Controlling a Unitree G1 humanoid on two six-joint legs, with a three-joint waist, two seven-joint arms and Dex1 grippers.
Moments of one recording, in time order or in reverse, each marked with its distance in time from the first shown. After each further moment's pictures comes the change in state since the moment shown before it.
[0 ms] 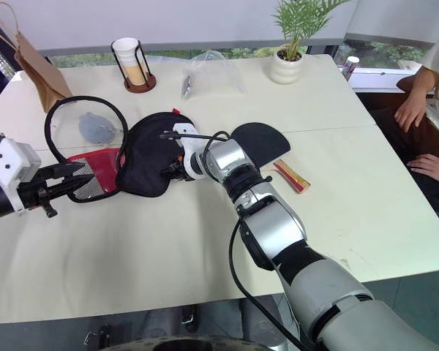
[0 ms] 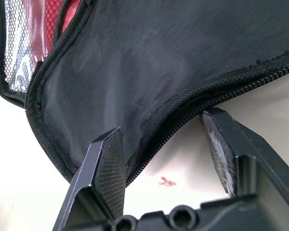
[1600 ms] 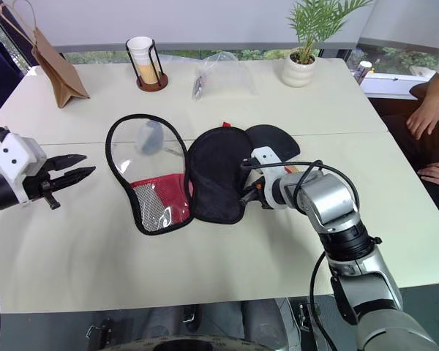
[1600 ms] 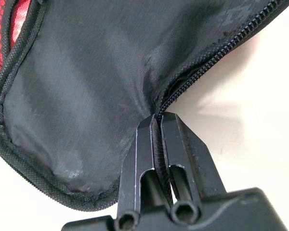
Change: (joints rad) left arm -0.075 -0.010 -0.064 0.072 0.079 -0.088 -0.009; right arm 0.599 -0.597 -0.022 -1.213 0.148 0.654 0.073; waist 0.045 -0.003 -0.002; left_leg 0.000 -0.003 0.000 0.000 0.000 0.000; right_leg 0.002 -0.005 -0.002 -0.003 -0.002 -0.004
